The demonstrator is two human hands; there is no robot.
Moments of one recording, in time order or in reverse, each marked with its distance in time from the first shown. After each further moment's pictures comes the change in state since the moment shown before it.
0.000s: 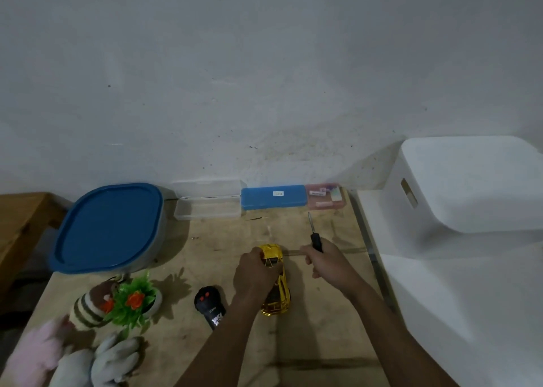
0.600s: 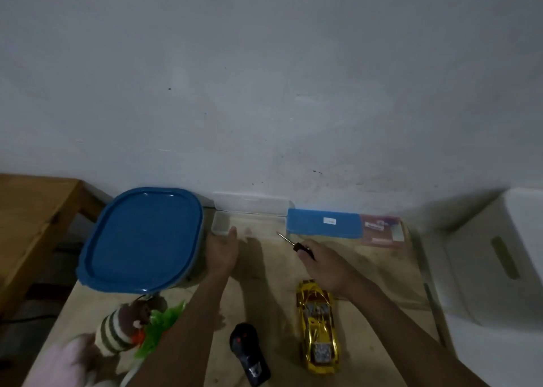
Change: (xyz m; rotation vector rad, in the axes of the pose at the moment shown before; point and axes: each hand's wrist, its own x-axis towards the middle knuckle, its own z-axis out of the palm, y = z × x) left_hand 0.150 -0.085 -0.103 -0.703 0.258 -0.358; right_hand 0.101 -0.071 0.080 -0.539 -0.222 -0.241
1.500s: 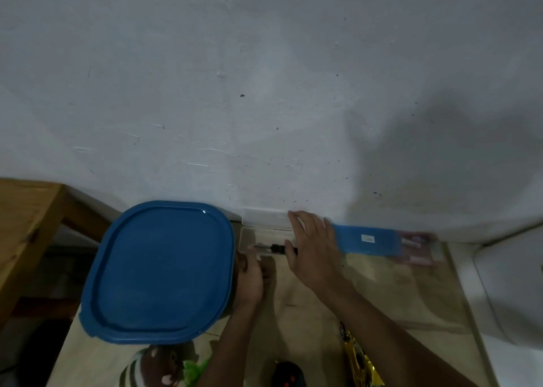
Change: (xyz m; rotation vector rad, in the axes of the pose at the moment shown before) left_hand 0.039 -0.031 -0.005 -0.182 -0.266 -0.165; right_hand 0.109 -0.057 0.073 -0.713 0.565 -0.167
